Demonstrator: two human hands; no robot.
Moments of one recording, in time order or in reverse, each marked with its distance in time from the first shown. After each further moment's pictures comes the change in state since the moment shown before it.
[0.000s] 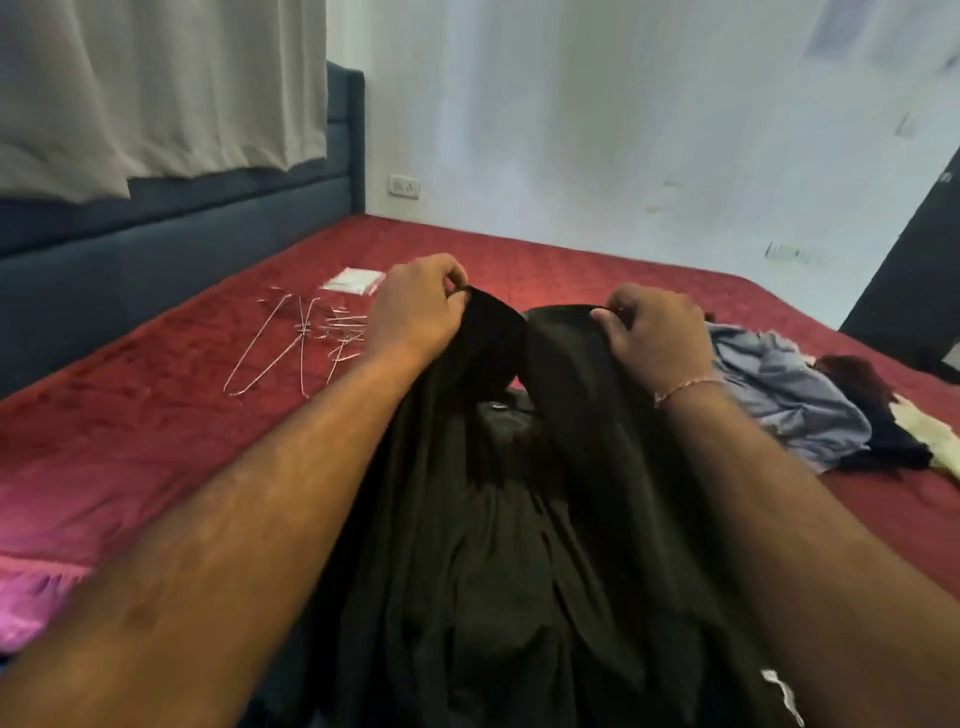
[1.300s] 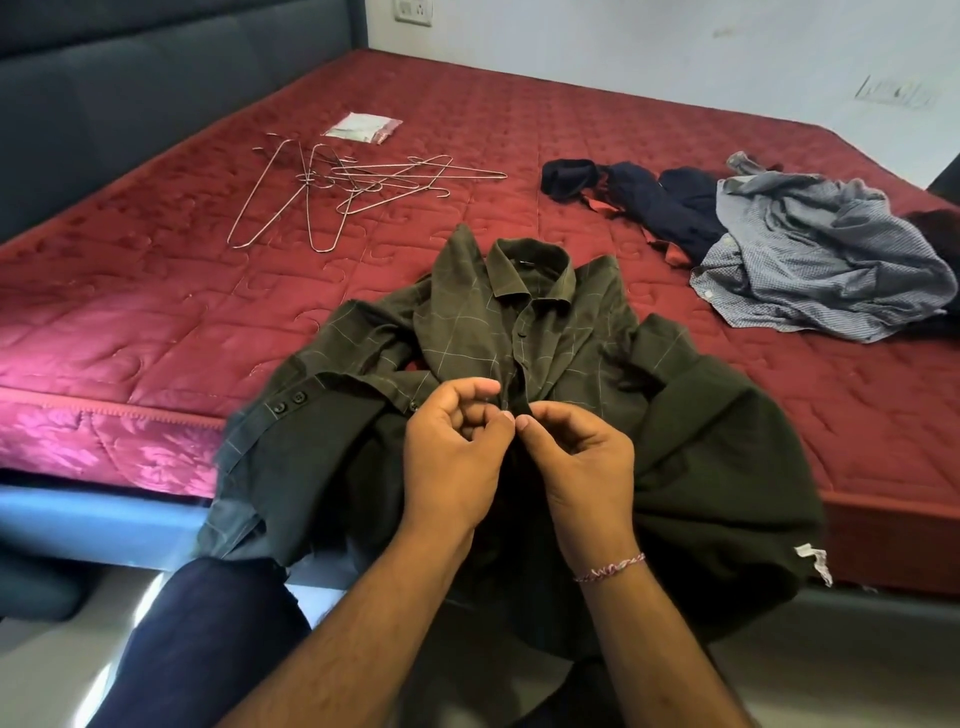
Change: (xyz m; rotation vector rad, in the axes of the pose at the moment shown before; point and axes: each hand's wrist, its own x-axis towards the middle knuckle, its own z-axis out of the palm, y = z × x) left_hand -0.274 0.024 0.027 -0.819 -0.036 -0.773; right_hand -0.265 -0.104 0.053 1.223 -0.161 0.716
